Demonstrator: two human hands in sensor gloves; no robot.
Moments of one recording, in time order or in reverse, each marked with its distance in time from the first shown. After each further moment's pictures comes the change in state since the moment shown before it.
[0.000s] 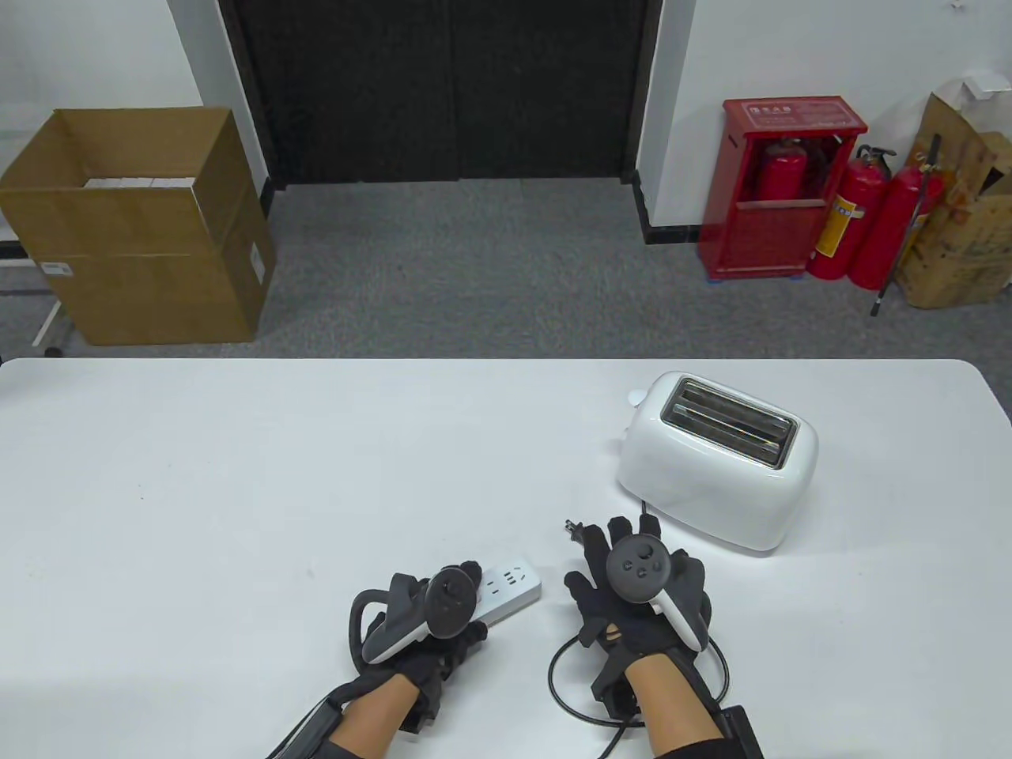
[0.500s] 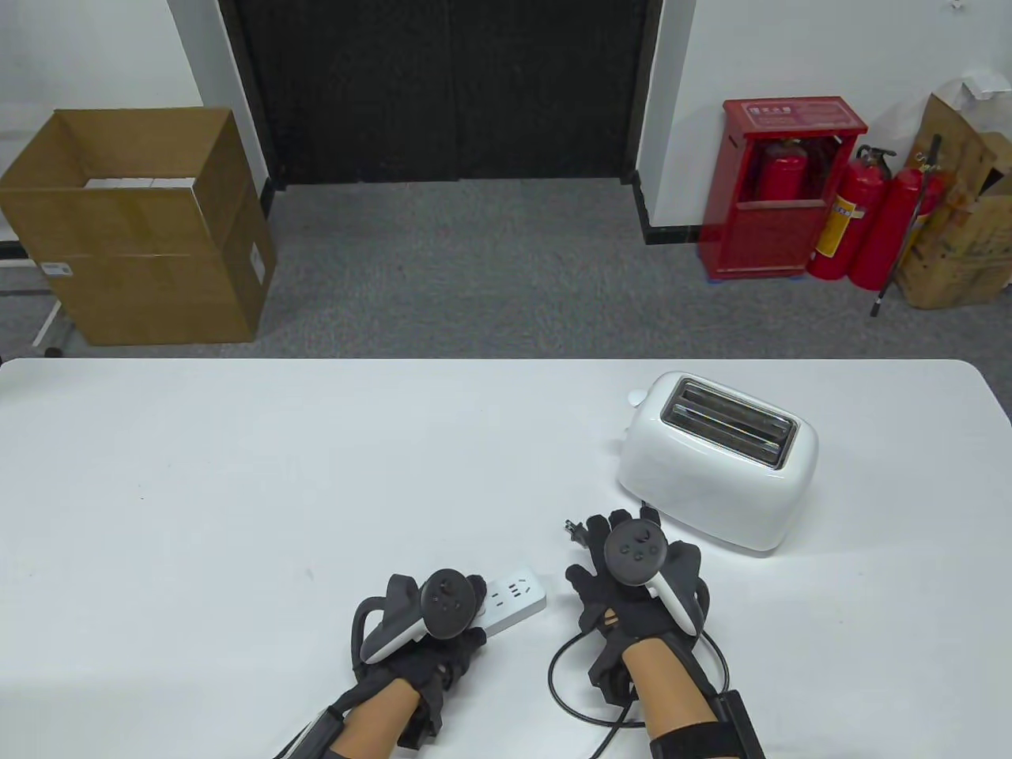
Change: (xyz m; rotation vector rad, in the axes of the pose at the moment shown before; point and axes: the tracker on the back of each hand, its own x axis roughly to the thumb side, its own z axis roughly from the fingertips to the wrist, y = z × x) left_hand -0.002 -0.004 0.002 -0.120 0.010 0.059; right_hand 0.004 -0.004 -0.023 0.002 0.080 0.034
